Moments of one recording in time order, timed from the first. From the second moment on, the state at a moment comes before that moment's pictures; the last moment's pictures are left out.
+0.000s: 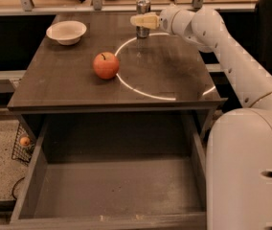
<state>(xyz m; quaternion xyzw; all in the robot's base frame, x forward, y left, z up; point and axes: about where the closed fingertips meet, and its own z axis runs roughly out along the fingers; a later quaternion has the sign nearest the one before) 0.917 -0.080 0.921 -0.24 0.69 0.20 0.65</state>
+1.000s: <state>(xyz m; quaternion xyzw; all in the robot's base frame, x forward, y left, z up) 0.922 -0.056 0.918 -0.23 0.70 0.23 0.64</state>
